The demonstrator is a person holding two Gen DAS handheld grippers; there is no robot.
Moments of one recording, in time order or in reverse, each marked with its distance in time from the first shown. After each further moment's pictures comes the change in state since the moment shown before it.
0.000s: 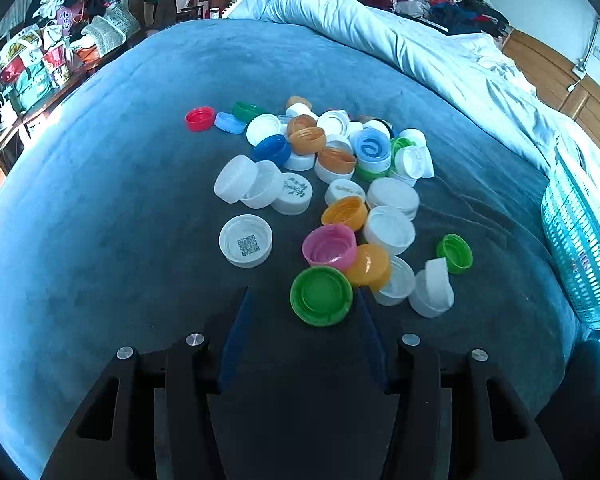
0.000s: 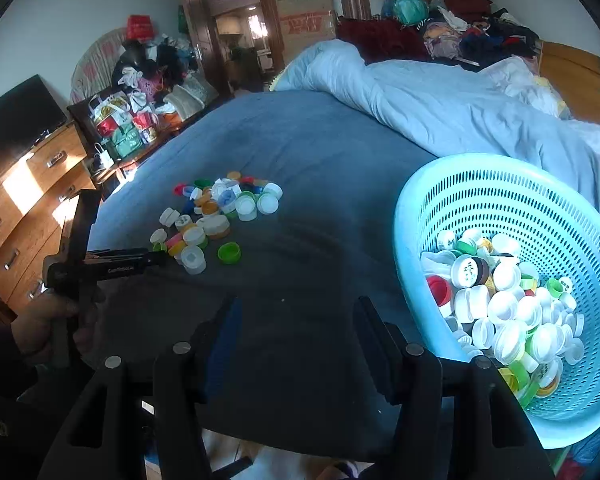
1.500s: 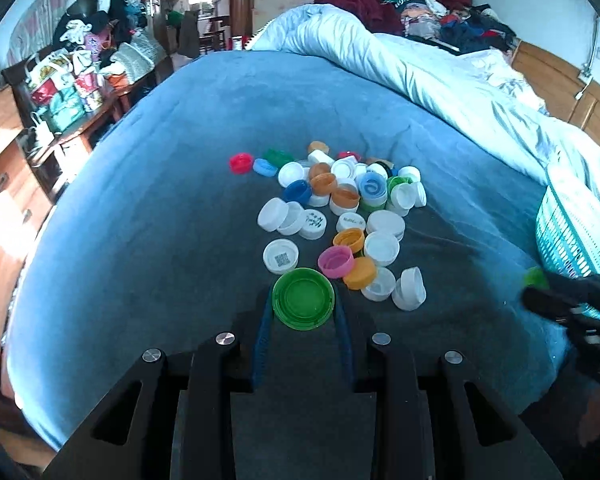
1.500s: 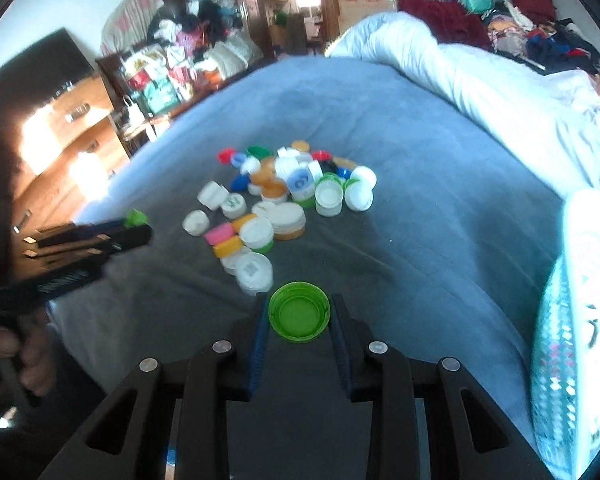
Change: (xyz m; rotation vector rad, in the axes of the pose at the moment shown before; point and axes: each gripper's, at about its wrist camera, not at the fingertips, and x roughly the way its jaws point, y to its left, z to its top) left arm -0.075 -0.008 0.006 0.008 -0.080 0.114; right arm 0.079 0.083 0.035 -0.107 0.091 0.107
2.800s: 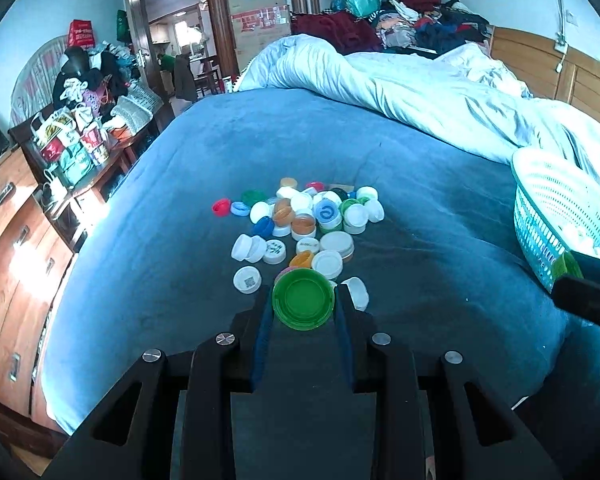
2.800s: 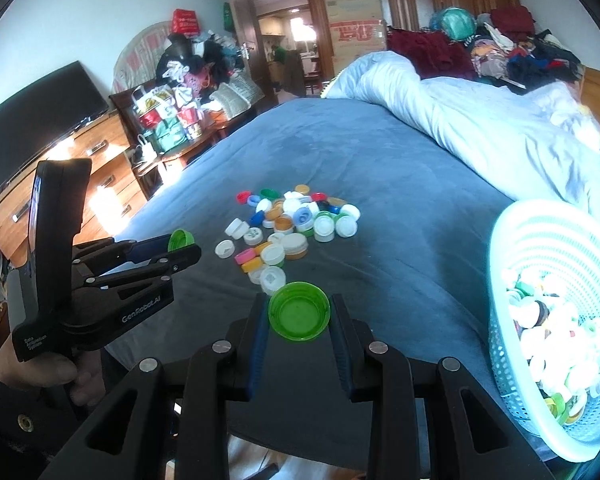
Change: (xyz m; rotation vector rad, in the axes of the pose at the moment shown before) left arm -0.041 -0.067 -0.004 0.140 -0.111 0.070; right arm -0.080 -0.003 -0.019 0.029 -0.125 0.000
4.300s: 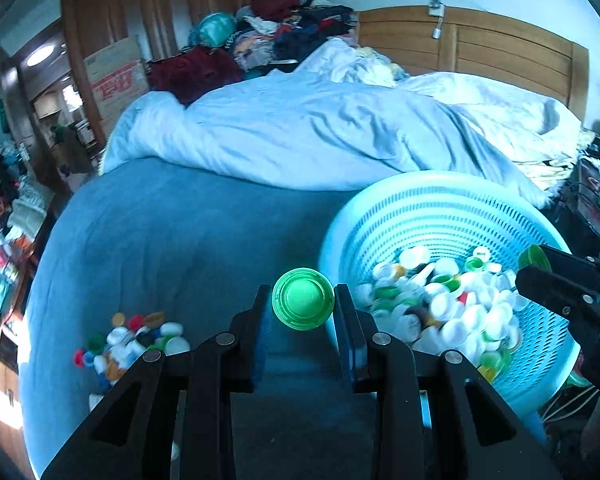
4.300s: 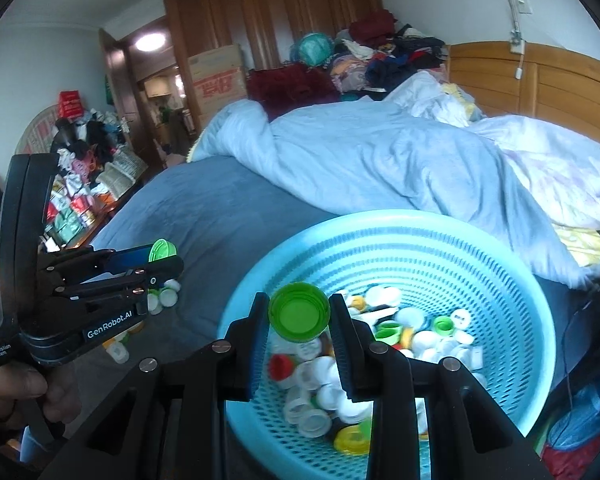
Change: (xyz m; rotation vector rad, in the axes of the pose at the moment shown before) left arm -0.007 -0.224 0.120 0.312 -0.072 -0.284; right arm -0.100 -0.194 0.007 0.274 -0.171 -0.320
